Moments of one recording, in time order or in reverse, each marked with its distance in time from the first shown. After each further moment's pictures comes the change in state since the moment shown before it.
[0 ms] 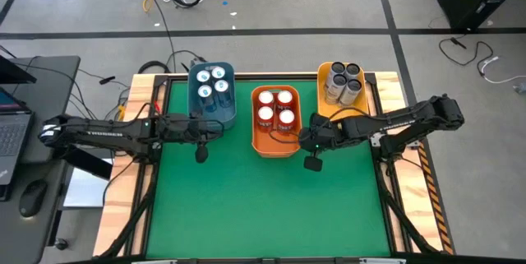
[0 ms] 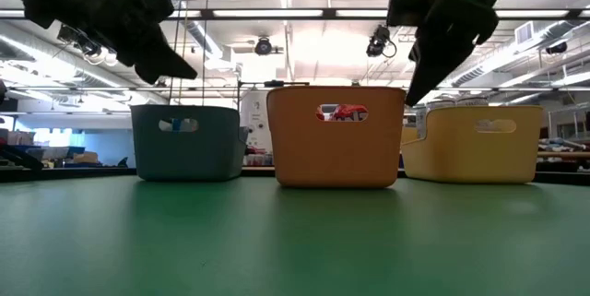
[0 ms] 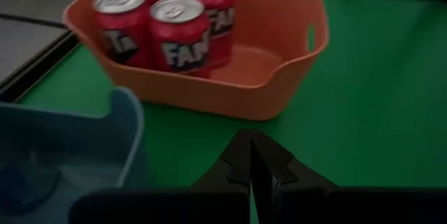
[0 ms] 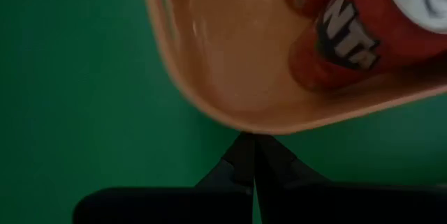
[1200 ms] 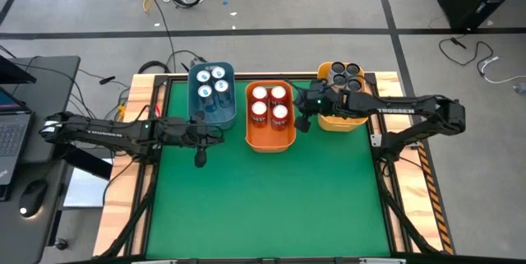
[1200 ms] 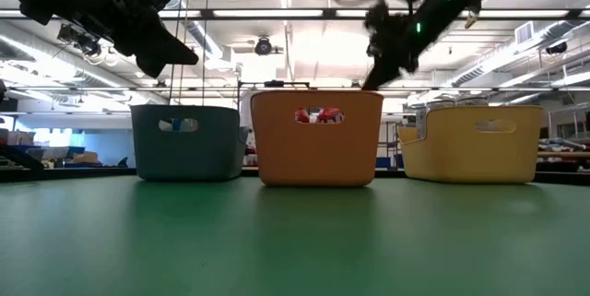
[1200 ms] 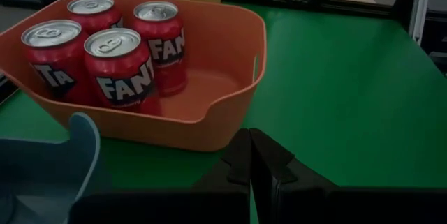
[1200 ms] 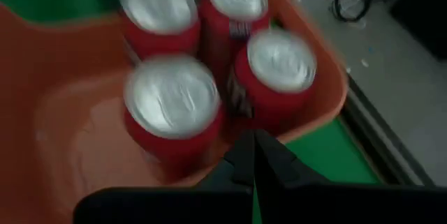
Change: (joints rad) left arm -0.083 0.001 -0.001 0.068 -0.001 -0.028; right arm -0.405 -0.031 -0.086 0.441 0.003 -0.315
